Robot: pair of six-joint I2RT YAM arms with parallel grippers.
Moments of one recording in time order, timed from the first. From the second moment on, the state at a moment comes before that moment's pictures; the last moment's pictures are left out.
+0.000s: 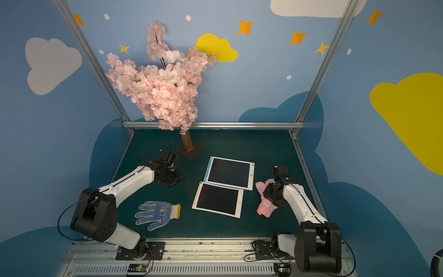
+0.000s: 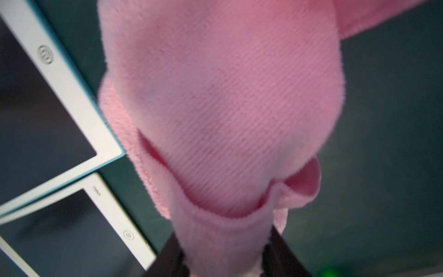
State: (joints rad) left arm -0.33 1.52 1.01 -0.68 0.16 -0.79; right arm 0.04 1.23 0.72 -0.89 -0.06 0.64
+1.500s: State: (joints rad) left arm -0.26 1.27 0.53 0.04 -0.60 -0.20; right arm 0.06 1.21 0.44 0.21 0.20 0.12
